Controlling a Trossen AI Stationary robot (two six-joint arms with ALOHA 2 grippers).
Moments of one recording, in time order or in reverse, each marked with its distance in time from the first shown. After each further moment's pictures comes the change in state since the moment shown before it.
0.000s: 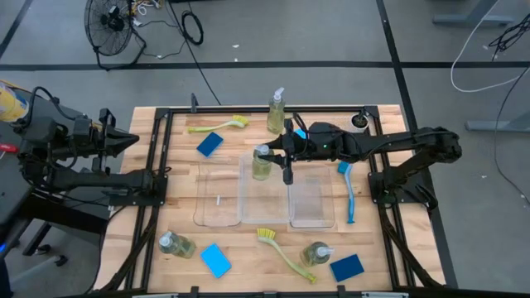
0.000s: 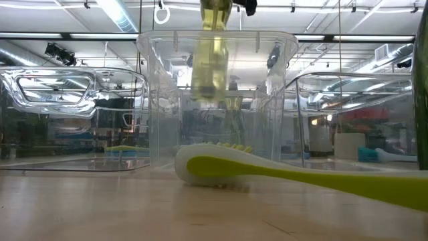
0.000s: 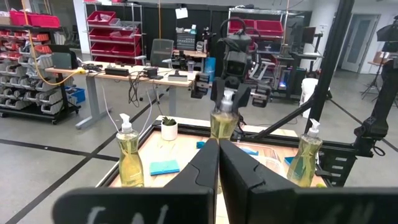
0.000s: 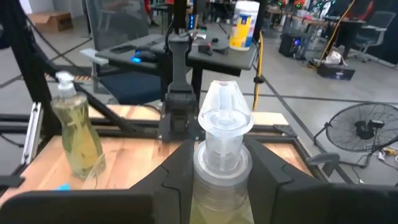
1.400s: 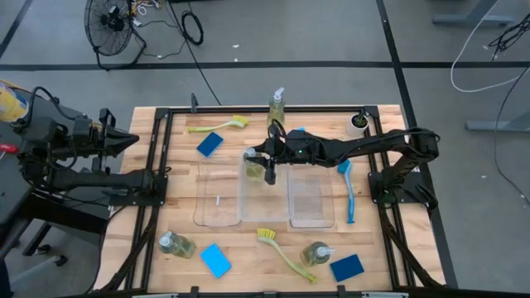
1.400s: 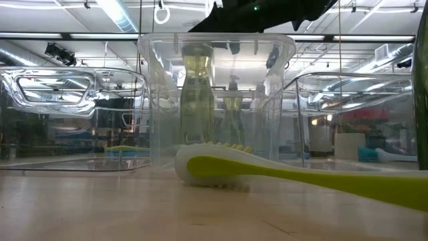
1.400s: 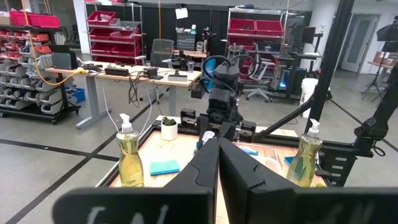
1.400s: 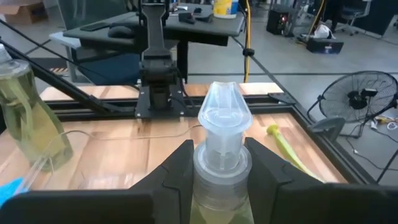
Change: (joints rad) left arm 0.000 0.000 0.000 0.000 0.000 0.000; right arm -0.056 0.217 -0.058 0.219 0.015 0.053
